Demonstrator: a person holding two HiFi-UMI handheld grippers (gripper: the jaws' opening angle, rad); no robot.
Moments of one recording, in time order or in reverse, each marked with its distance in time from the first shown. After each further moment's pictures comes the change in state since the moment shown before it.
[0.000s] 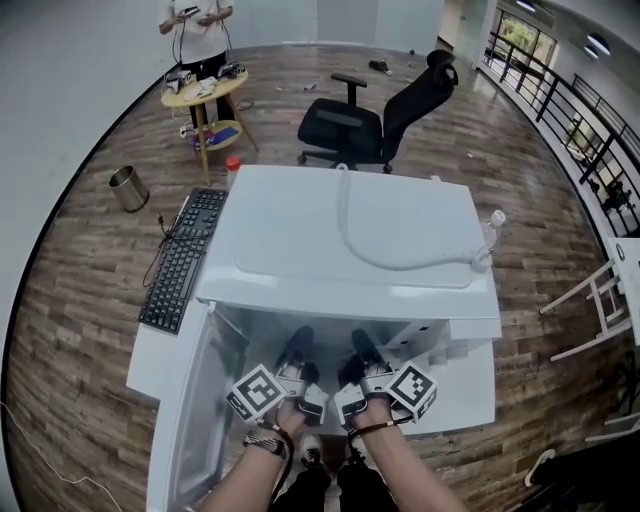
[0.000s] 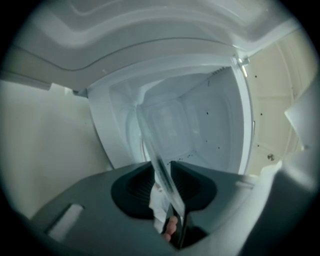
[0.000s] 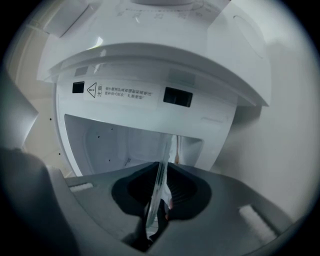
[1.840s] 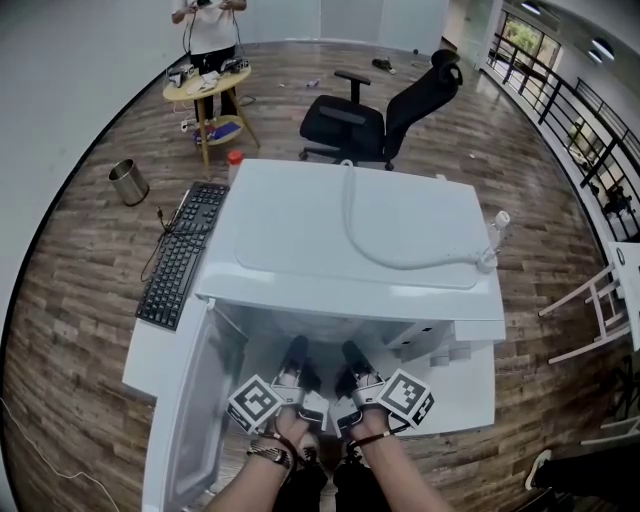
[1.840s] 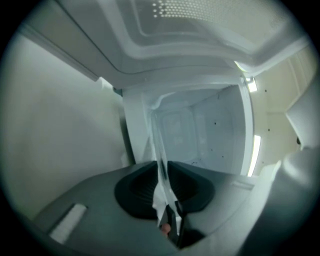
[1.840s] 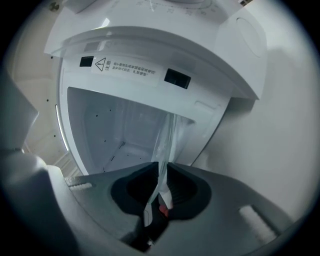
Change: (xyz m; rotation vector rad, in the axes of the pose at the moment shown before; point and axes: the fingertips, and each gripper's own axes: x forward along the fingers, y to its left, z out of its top) left arm -0.019 0.016 -0.006 -0.162 -0.090 0.022; right arm -0.009 -0.008 -0.028 -0.120 0.125 -0.062
